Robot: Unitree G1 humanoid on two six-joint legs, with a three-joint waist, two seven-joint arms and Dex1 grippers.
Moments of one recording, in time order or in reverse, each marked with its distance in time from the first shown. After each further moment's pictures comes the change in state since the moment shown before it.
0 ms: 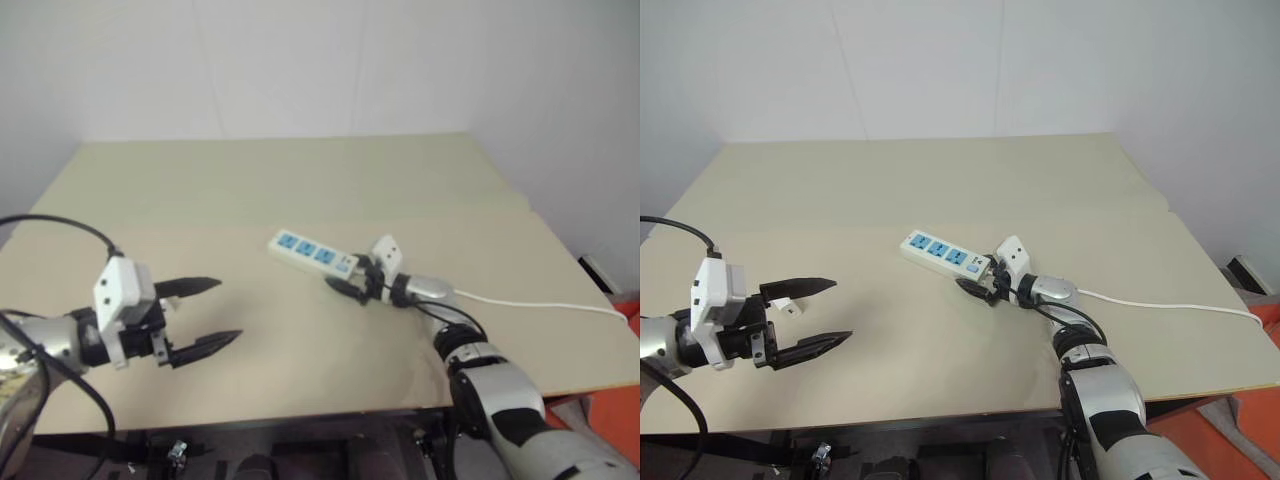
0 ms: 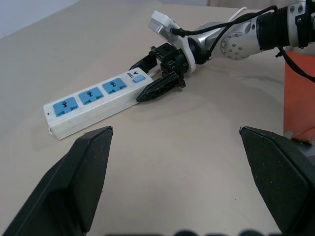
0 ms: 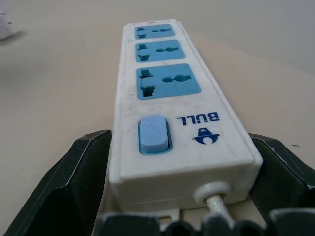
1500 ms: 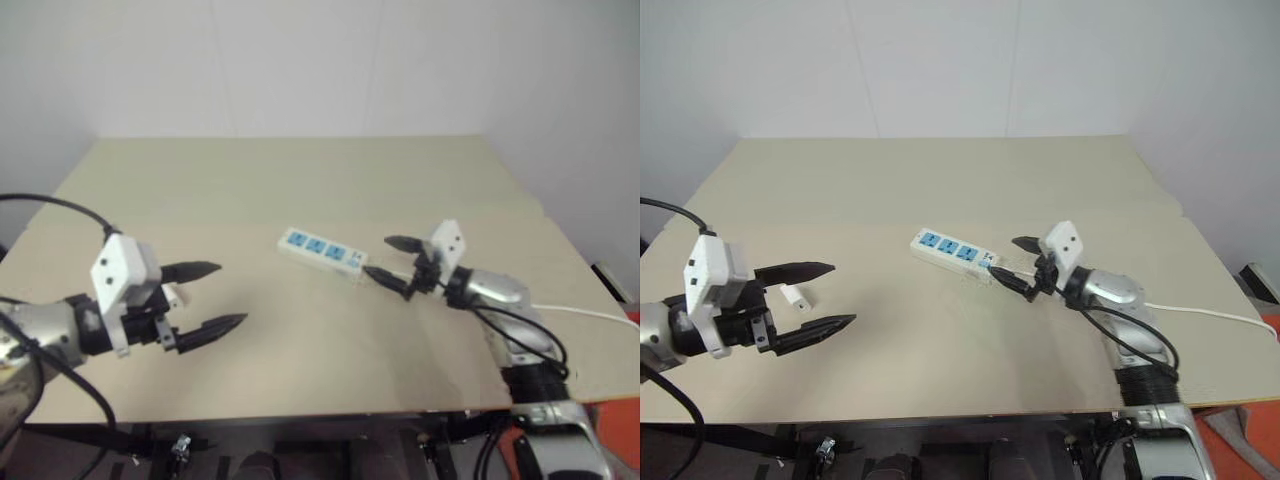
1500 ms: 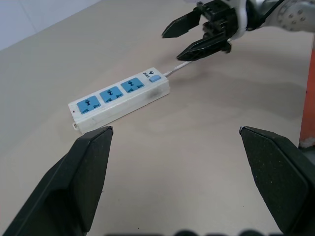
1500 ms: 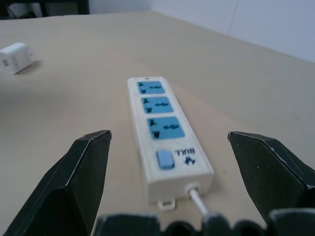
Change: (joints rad) left arm -0.089 0.032 0.036 -0.089 -0.086 0.188 0.143; right arm 0.331 -0.208 0.015 -0.878 0.153 0.407 -0.096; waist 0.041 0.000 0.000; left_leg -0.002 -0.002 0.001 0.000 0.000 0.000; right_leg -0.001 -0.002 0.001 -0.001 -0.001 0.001
